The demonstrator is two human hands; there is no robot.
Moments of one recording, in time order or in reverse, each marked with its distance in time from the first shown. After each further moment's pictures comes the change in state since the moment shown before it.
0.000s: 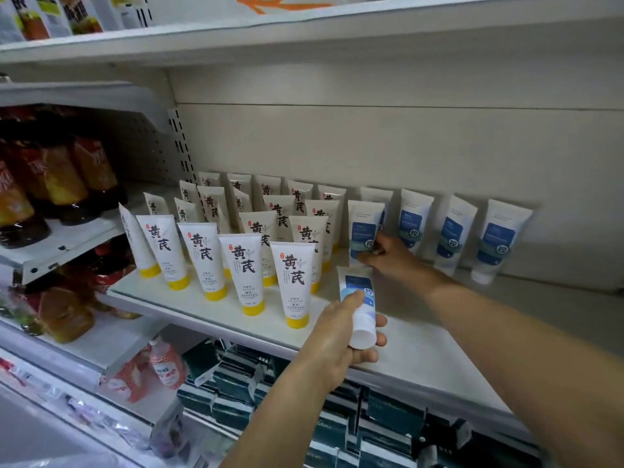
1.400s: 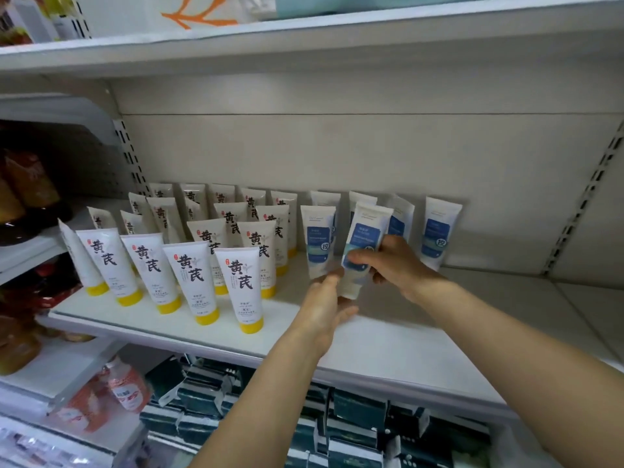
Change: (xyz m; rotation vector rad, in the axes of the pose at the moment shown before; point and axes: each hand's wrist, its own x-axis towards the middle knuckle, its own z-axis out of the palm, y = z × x) left_hand 0.035 0.002 0.052 -0.008 0.019 0.118; right_hand -0.070 -0.001 -0.060 0.216 0.111 0.041
